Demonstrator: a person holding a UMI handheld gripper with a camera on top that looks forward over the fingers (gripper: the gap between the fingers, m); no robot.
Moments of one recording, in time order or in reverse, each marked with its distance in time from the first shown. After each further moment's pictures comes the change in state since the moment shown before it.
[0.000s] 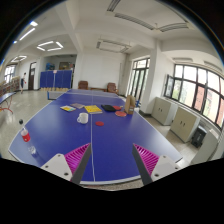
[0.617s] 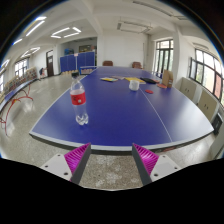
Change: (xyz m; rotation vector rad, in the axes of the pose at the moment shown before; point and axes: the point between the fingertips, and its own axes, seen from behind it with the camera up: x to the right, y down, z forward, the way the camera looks) arm -0.343 0.184 -0.047 -0.220 -0.260 0.005
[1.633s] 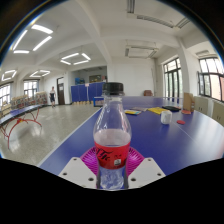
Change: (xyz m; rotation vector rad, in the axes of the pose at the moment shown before) arm -0.157 -0.171 0.205 0.360 -0.133 0.030
